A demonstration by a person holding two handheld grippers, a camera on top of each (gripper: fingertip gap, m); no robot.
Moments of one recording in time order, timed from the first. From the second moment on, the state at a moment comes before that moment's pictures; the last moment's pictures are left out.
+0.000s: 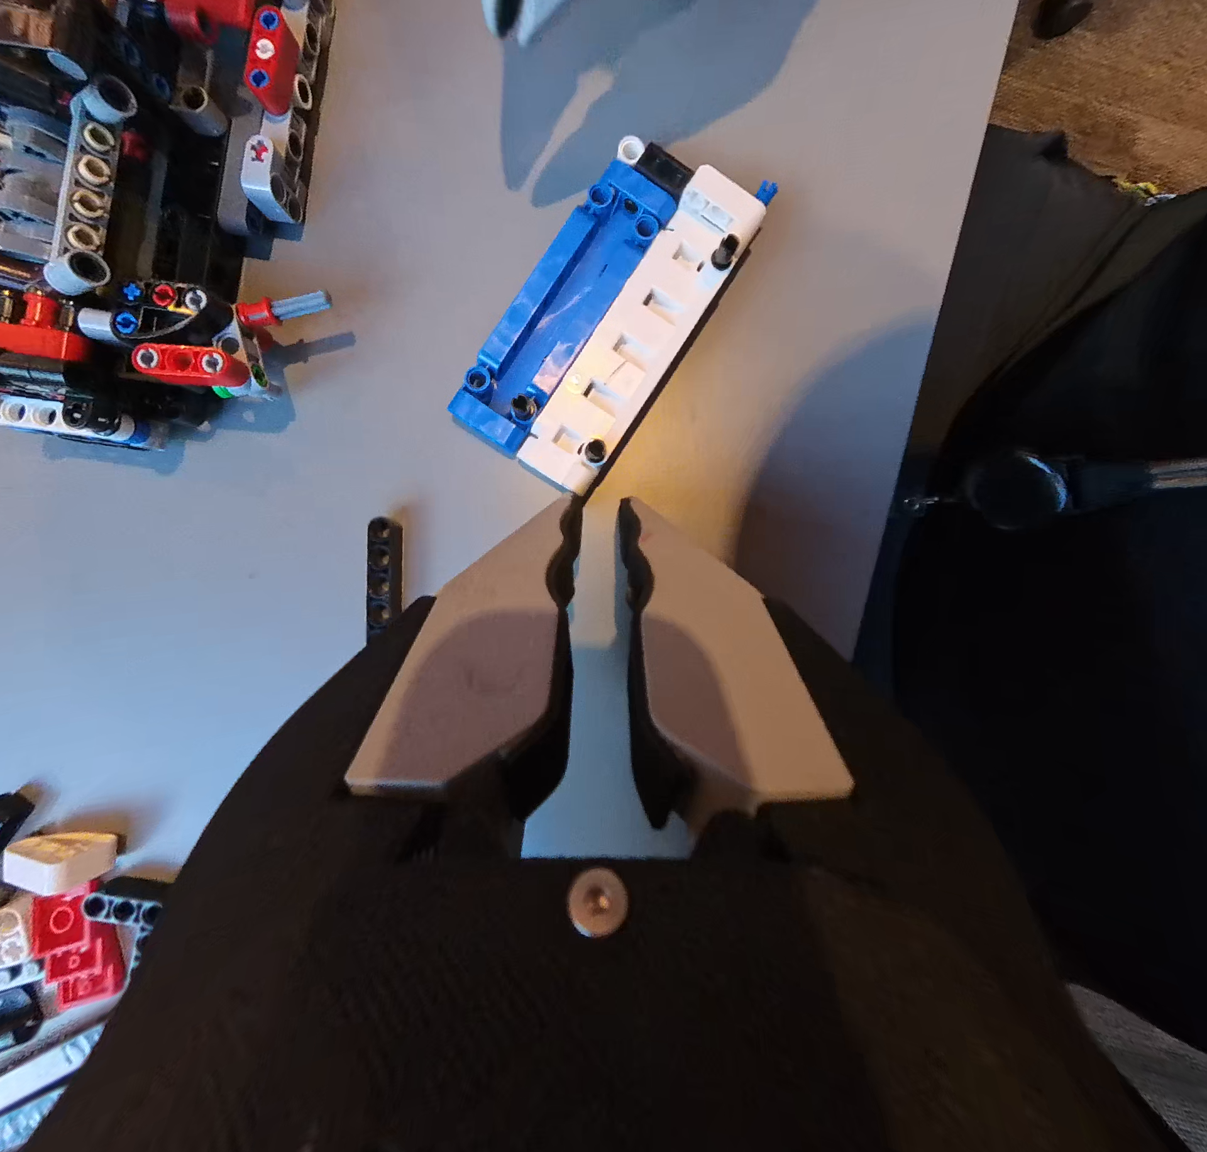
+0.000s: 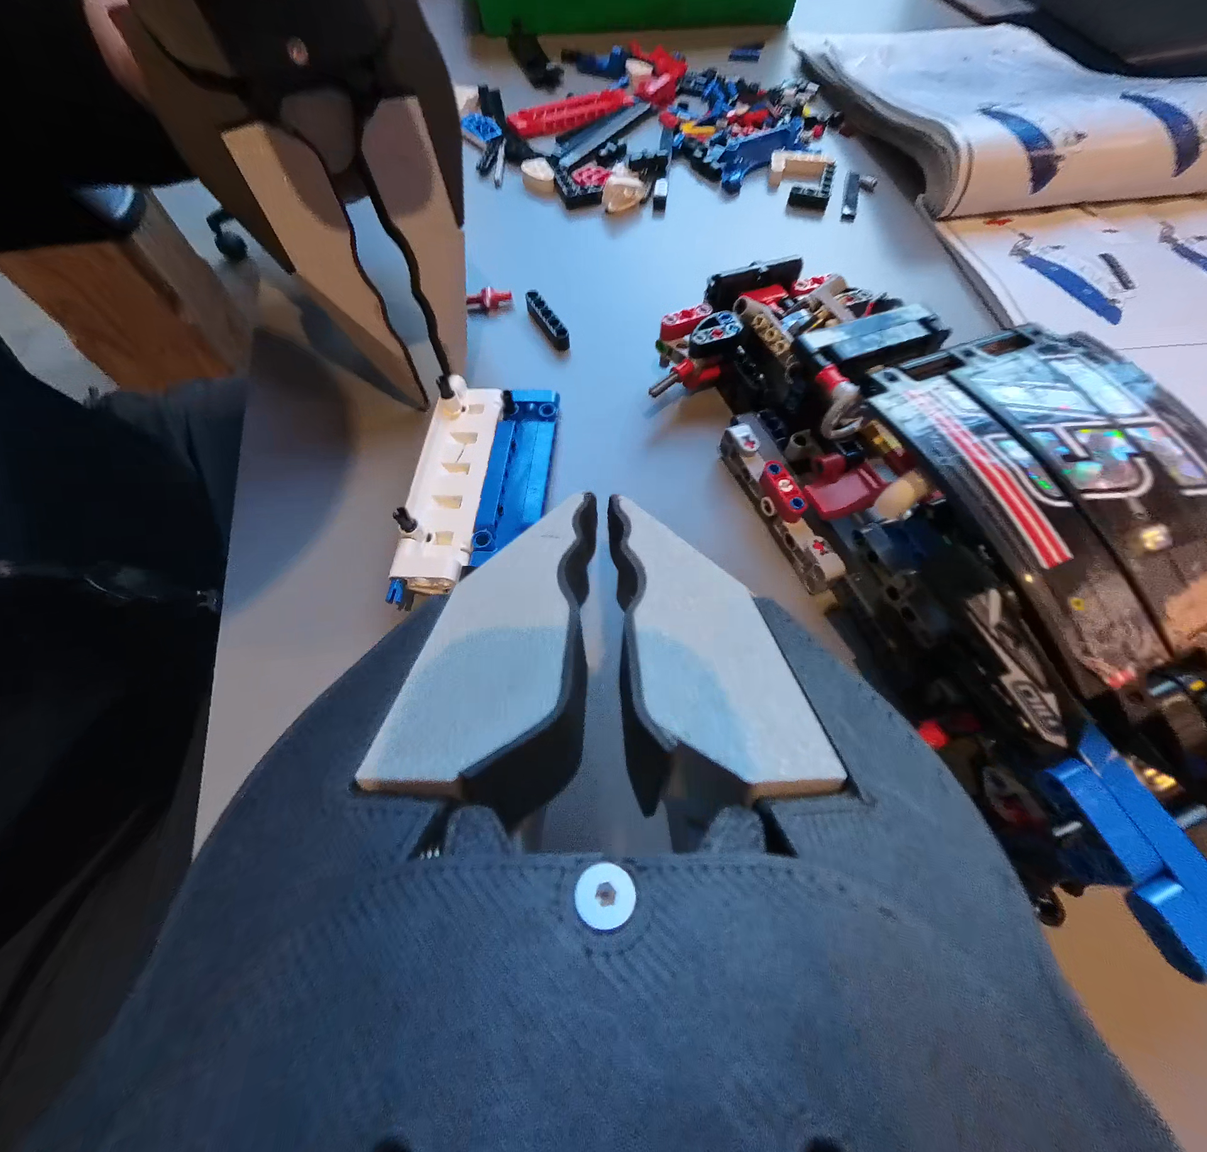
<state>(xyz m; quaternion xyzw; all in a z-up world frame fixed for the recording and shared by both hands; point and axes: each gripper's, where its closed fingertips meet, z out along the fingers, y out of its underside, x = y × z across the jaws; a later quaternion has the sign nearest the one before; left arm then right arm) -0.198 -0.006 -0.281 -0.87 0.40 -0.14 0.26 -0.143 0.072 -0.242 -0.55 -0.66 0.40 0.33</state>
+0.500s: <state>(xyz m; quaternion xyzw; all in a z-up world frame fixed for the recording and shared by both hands) -0.192 0.027 -0.282 -0.86 0.40 -0.13 0.28 -0.123 0.032 -0.270 -0.48 -0.76 0.39 0.21</state>
